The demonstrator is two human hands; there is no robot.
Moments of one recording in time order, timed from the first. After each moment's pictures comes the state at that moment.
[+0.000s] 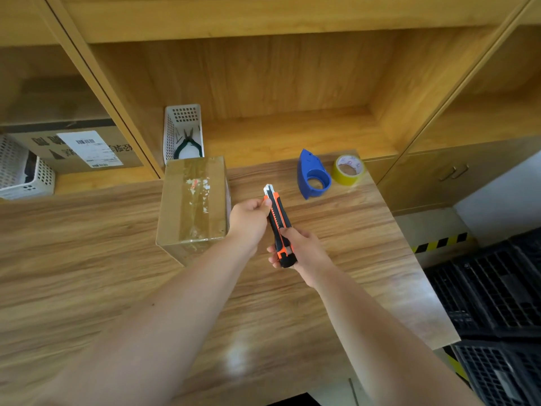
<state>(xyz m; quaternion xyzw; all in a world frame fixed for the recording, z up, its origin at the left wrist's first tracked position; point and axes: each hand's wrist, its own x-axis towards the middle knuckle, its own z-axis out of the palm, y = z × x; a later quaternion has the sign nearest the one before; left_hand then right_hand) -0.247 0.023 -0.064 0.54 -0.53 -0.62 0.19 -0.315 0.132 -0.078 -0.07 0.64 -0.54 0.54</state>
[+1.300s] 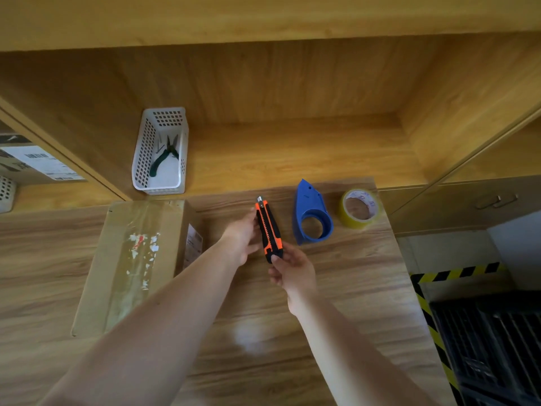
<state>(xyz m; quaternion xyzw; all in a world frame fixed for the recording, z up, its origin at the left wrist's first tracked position) -0.378 -0.081 -0.132 0.63 -0.29 -0.71 0.13 -0.427 0.049 -0.159 0.02 0.65 -0.56 0.51</state>
